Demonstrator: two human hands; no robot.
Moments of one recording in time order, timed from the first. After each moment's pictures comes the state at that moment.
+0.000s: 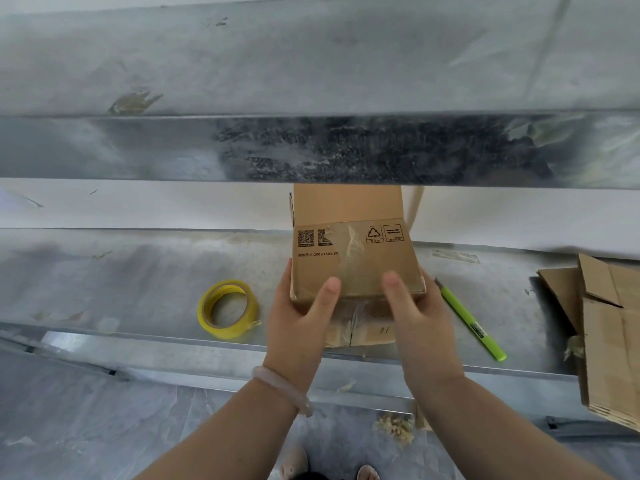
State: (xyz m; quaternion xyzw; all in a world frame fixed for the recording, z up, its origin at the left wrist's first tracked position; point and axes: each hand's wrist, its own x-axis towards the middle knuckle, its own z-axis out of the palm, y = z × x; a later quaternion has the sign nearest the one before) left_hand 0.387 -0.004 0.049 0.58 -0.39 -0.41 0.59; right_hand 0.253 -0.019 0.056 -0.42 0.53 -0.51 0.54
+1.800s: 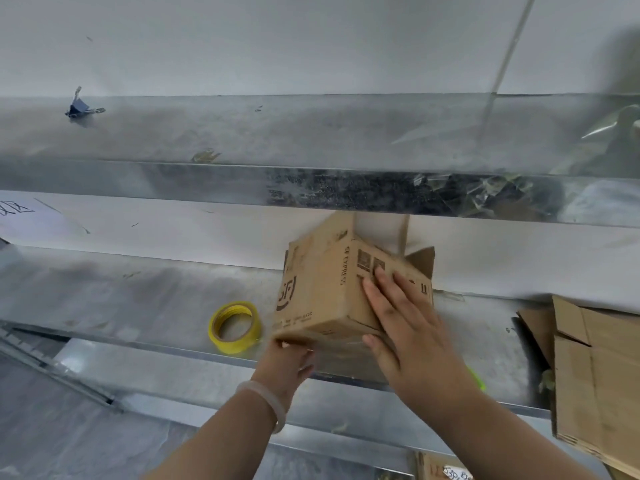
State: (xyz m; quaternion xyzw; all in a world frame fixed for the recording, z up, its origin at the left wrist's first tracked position) left_hand 0.402 0.016 0.016 0.64 -0.14 -0.57 0.50; right_hand 0.200 -0.004 0.068 -0.86 0.43 -0.26 0.07
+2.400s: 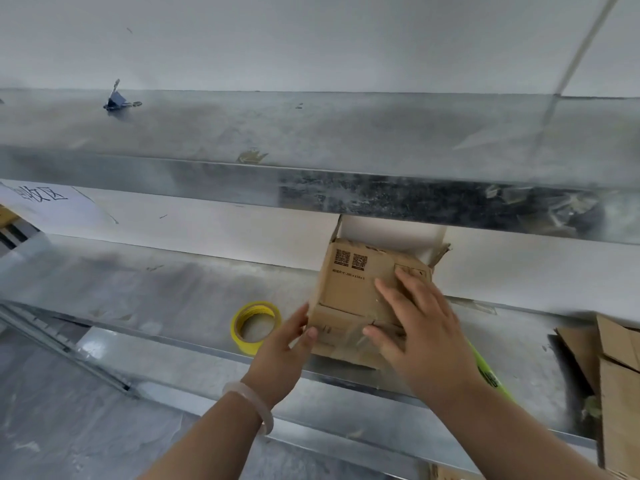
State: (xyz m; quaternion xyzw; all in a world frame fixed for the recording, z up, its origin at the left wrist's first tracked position) left_hand 0.461 0.014 0.001 0.62 -0.49 -0.42 0.44; right_hand 0.237 -0.030 0.071 -0.84 0.49 -0.20 0.05
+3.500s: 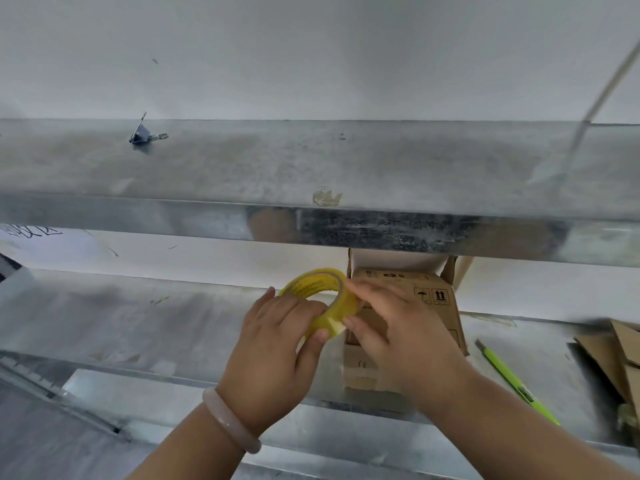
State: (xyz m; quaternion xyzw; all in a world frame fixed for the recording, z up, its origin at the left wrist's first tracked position) left_hand 0.521 0.026 0.106 0.55 -0.75 0.04 0.36; right_hand 0.333 -0.019 0.138 -0.84 0.42 -0.29 0.18
